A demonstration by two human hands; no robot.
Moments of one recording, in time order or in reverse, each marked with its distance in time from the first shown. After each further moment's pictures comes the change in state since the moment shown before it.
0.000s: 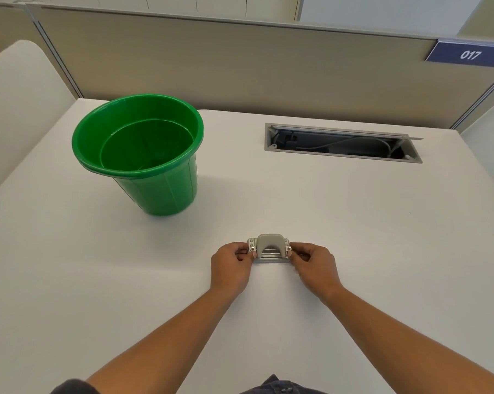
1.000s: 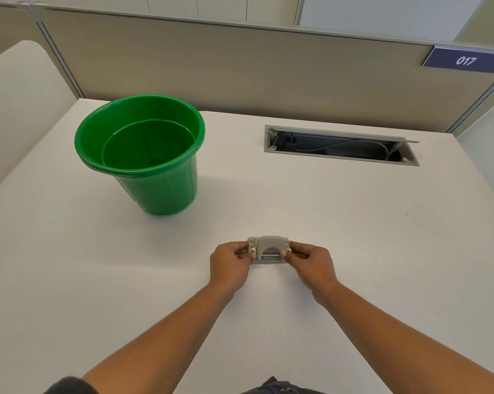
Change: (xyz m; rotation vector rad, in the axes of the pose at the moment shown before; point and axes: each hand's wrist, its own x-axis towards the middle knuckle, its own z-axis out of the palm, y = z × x) left_hand -0.002 0.009 -0.005 -0.098 -0.065 -0.084; right_hand 0.000 -0.001 0.004 0.244 -0.054 0.109
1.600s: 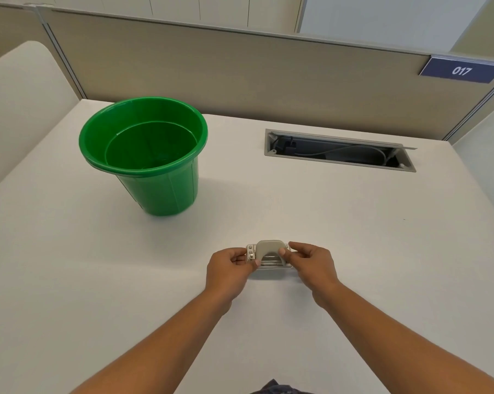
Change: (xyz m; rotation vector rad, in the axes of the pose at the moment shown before) left_hand -0.019 0.006 -0.012 -0.176 -0.067 -0.114; right_hand -0.014 -0.022 -0.001 0.061 0.041 0.069
